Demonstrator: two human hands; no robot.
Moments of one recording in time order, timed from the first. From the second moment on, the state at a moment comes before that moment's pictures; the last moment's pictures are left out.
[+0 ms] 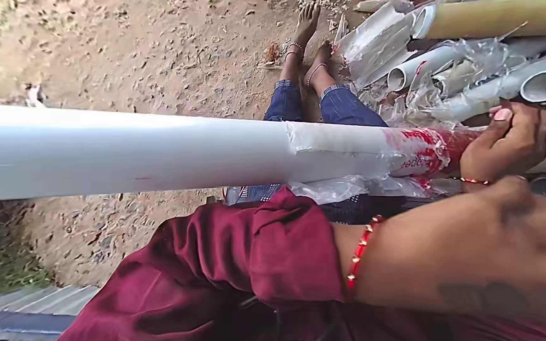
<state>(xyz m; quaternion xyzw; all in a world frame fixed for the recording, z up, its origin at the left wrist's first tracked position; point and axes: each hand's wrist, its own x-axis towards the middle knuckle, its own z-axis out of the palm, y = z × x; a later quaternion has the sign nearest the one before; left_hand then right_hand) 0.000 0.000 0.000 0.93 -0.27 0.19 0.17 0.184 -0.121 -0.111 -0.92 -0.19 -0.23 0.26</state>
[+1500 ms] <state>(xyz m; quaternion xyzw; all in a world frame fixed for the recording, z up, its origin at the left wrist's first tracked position) -0.022 0.087 -0.114 0.91 -0.24 0.34 0.00 0.108 -0.131 -0.090 -0.78 -0.45 -0.05 0.43</state>
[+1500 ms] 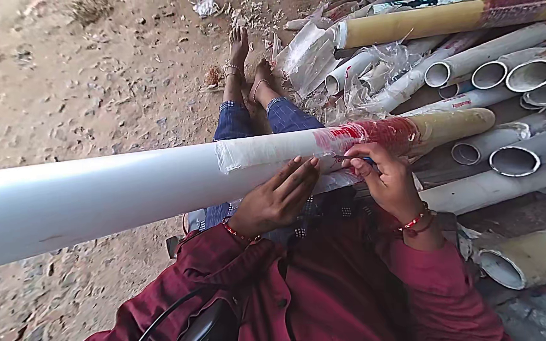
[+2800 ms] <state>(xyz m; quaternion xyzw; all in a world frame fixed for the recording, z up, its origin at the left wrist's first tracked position) -0.004 0.160 -0.044 0.90 -0.32 0.26 0.16 0.176 -0.180 -0.086 -0.84 -0.36 -0.23 0.33</state>
